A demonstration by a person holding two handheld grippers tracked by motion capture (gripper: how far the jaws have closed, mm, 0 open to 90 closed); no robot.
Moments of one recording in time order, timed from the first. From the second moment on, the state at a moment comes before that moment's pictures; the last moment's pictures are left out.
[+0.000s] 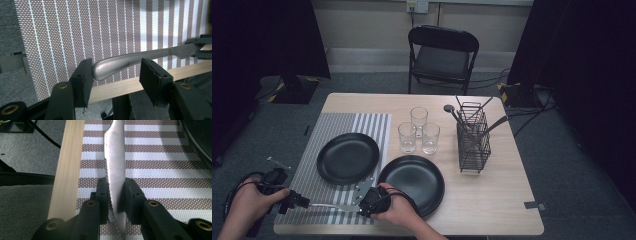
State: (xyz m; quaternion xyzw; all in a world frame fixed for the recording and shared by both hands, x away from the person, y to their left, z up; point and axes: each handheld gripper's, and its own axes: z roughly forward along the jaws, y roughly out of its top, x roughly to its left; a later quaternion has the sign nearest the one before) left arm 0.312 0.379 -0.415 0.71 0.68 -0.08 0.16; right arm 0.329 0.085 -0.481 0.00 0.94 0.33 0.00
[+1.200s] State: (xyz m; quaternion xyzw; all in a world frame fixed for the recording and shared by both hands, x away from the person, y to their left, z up) left arm 0.322 0.358 -0.393 0.73 0.64 -0.06 0.23; right arm 0.329 0.087 -0.480 0.00 0.95 0.33 0.00
